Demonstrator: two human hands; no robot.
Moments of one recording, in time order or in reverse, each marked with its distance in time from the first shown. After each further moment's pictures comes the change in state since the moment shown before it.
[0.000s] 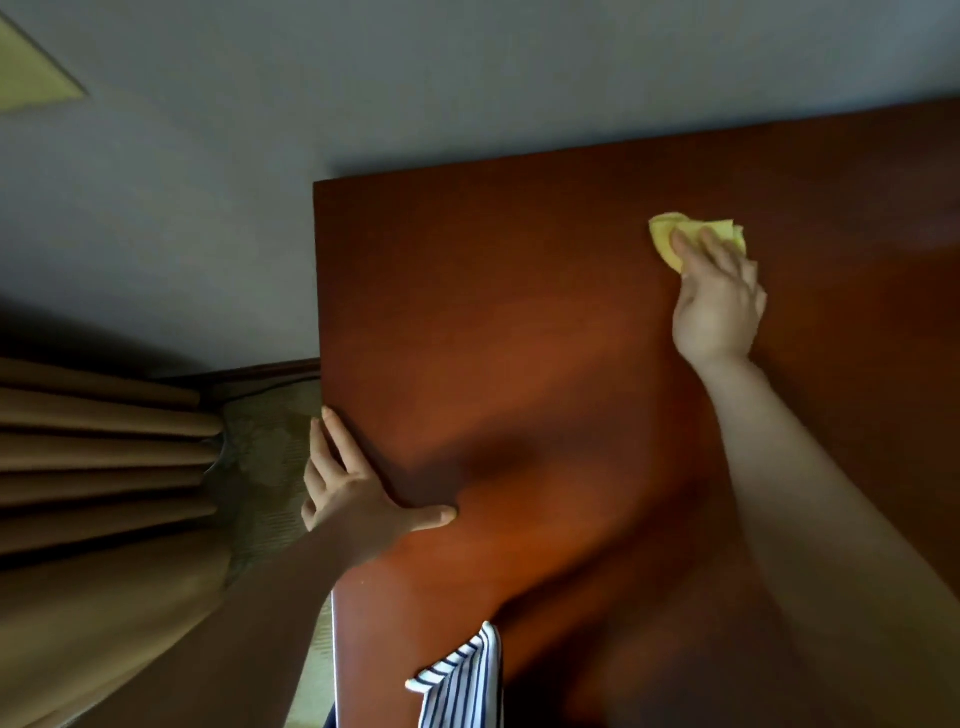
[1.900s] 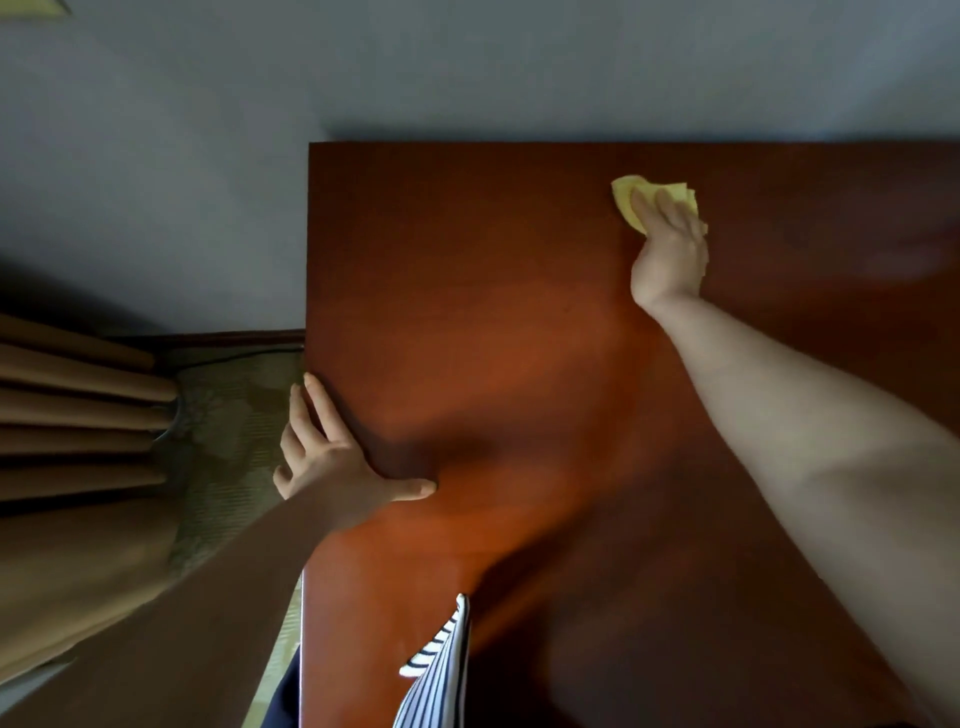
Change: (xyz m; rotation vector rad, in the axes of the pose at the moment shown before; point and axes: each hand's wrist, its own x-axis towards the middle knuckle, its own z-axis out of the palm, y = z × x) left_hand 0.004 0.000 0.004 0.008 0.017 -0.004; right_hand 0.046 -0.028 0.012 -0.053 -0.089 -0.077
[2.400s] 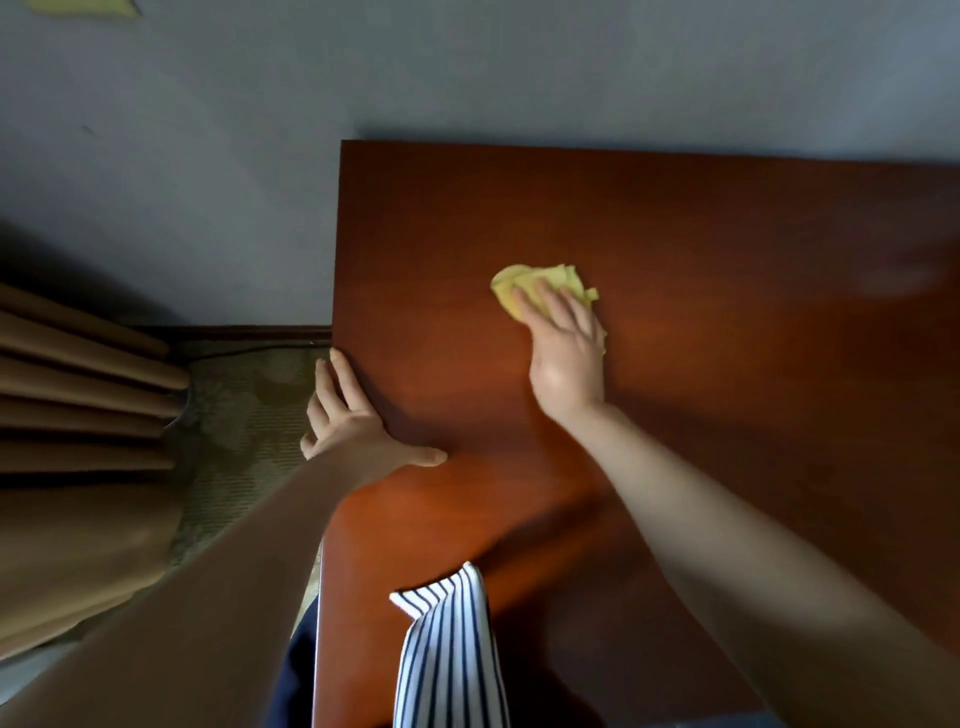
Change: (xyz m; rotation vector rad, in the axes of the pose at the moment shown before) left_hand 0.000 -0.002 -0.004 -0.080 -0.070 0.020; right_hand -0.137 -0.066 0.027 0.005 -0.117 -0.315
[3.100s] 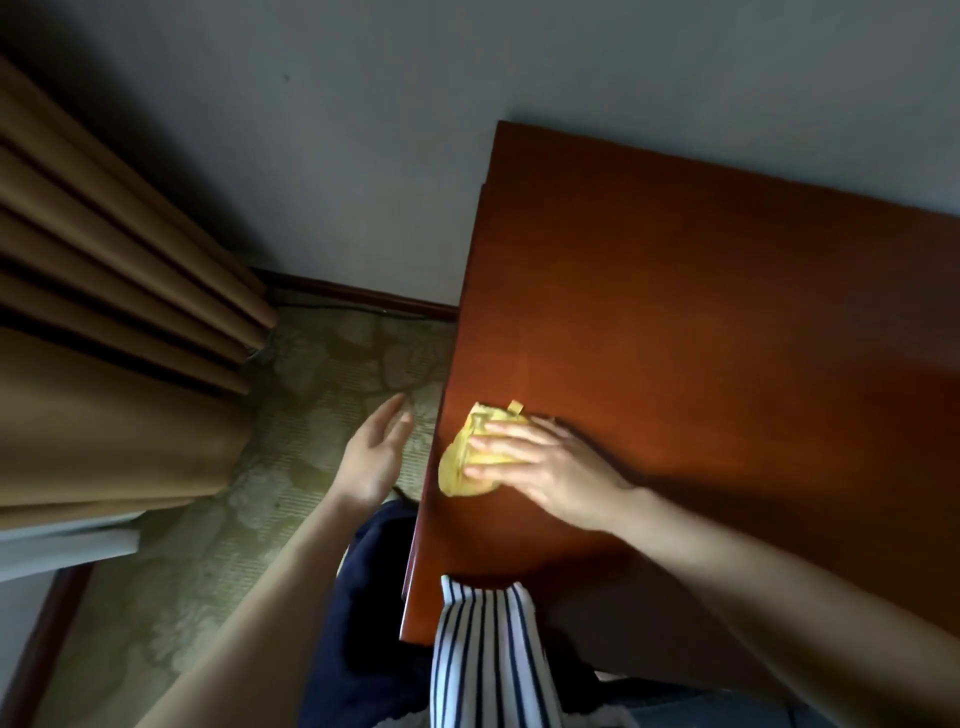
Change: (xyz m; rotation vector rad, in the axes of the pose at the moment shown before) left_hand -0.076 -0.109 0.002 -0.861 0.056 0.026; right_hand -0.126 -0.073 0.035 -0.030 -0.560 -0.848
